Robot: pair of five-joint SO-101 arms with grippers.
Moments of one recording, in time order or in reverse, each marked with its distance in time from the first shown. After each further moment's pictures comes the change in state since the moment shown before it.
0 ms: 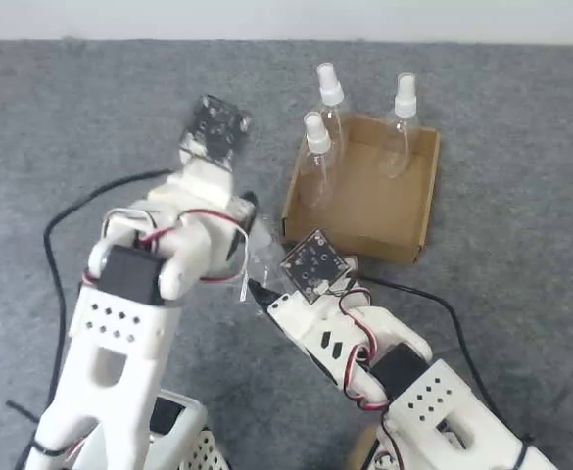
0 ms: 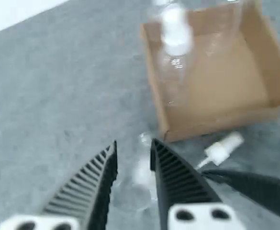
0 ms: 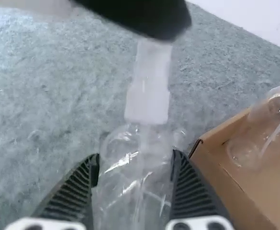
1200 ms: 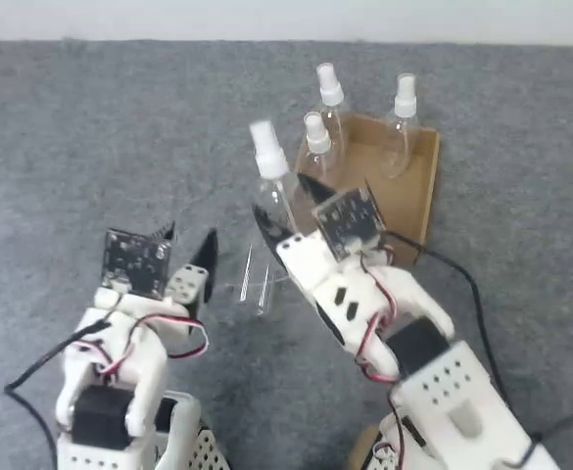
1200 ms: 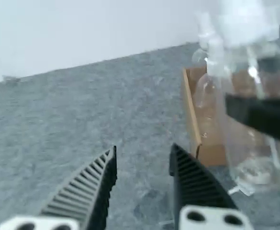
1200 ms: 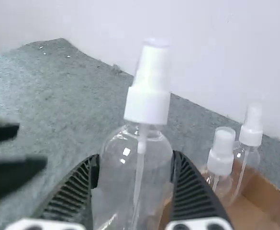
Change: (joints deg) left arm -9.8 -51.5 34.6 -4.1 1.8; right arm 7.4 5.7 -18.8 -0.1 0.0
